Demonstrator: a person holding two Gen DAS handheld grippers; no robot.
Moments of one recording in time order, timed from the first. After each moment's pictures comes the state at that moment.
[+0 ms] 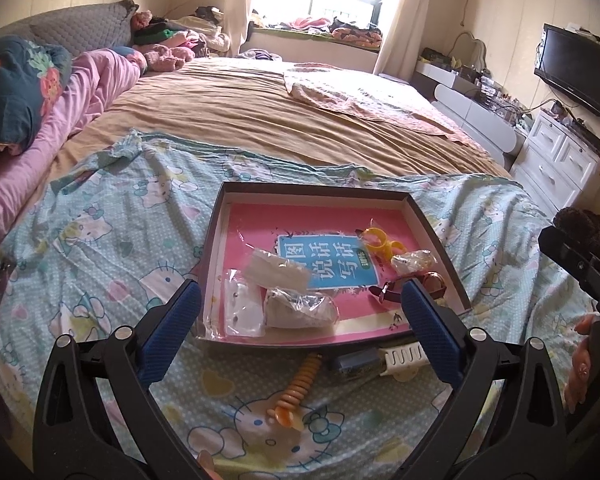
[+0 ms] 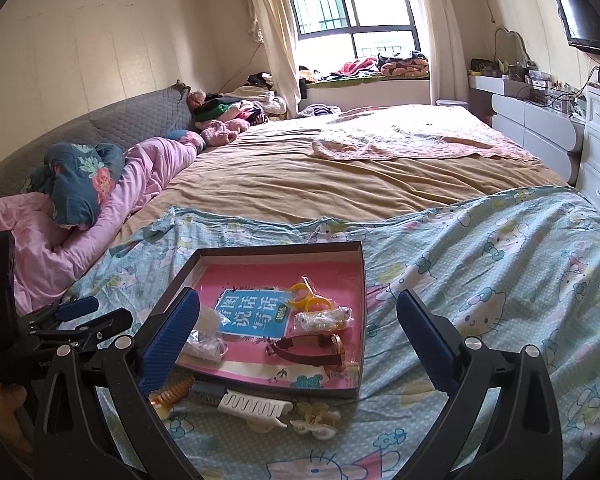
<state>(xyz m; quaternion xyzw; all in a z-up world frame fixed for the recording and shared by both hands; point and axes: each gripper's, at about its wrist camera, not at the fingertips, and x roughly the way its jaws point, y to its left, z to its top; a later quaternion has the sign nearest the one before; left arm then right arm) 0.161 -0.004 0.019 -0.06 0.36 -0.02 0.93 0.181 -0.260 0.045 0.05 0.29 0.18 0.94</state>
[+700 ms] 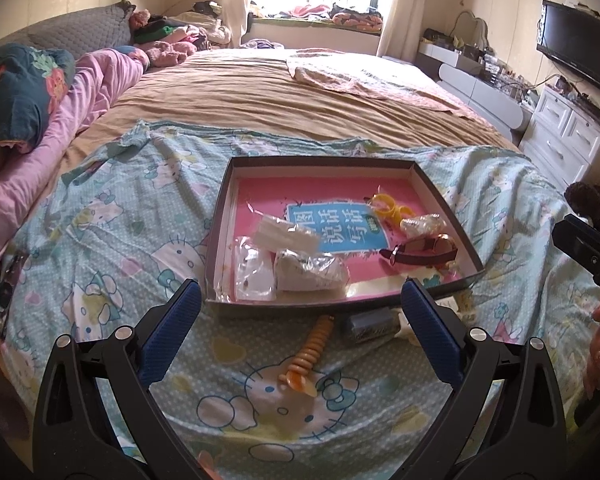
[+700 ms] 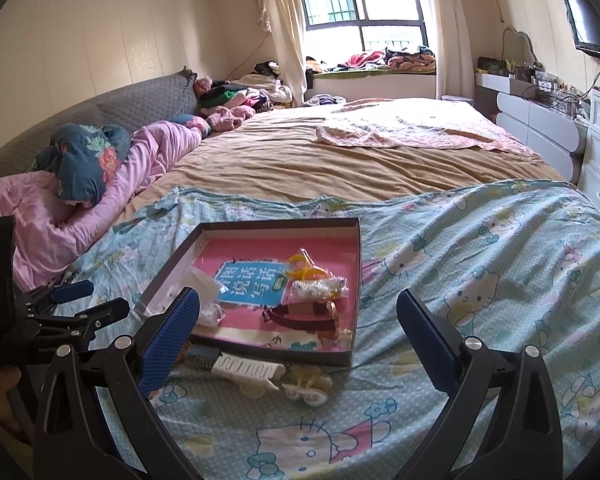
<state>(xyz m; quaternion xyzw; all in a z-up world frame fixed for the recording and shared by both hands) 0.140 -0.013 0.000 -0.03 0.39 -0.01 0.92 0.156 -0.267 0.028 0.03 0.30 0.19 0.93</state>
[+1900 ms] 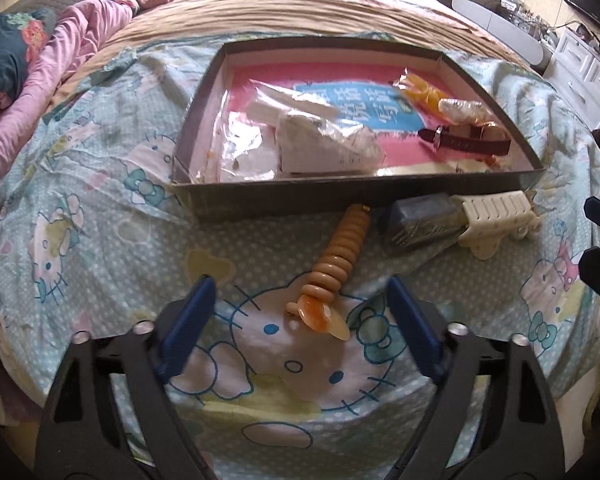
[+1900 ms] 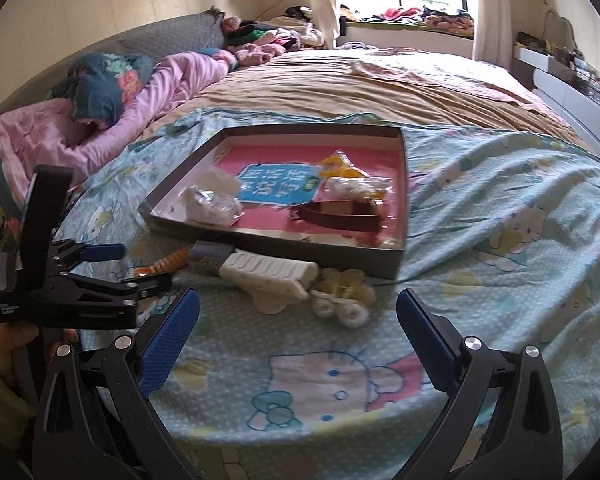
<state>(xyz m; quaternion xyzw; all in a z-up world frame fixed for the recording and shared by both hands) 0.147 -0.015 -0.088 0.00 0.50 0.00 0.87 0.139 -0.236 -0.045 -0.02 0.39 0.24 0.89</state>
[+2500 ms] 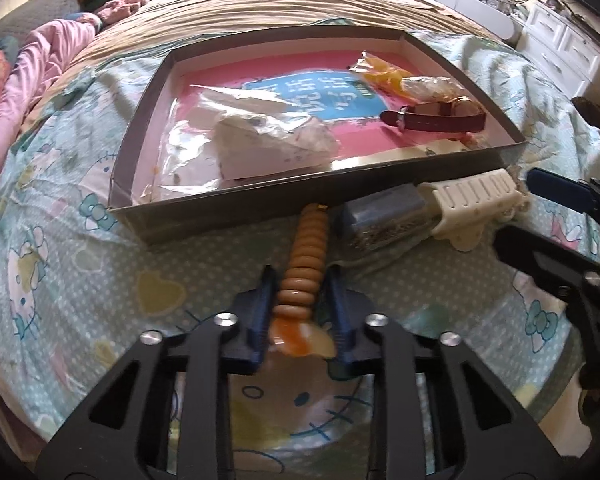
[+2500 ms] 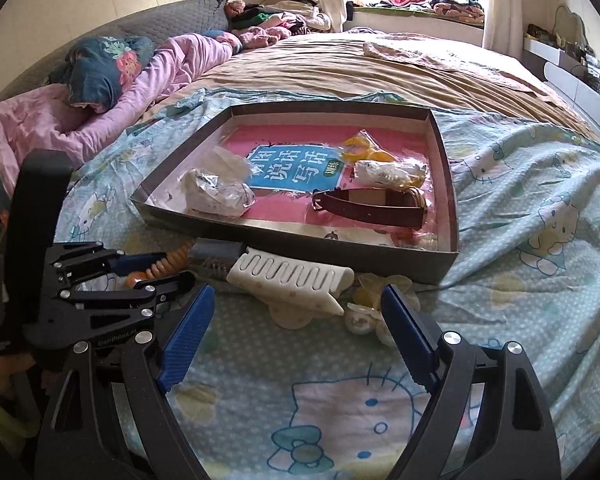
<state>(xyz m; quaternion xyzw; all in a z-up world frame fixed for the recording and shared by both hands) 0.157 -0.036 -0.097 0.03 0.50 -0.06 0.86 0.161 -0.204 -0.067 -0.03 0.41 0.24 0.88</state>
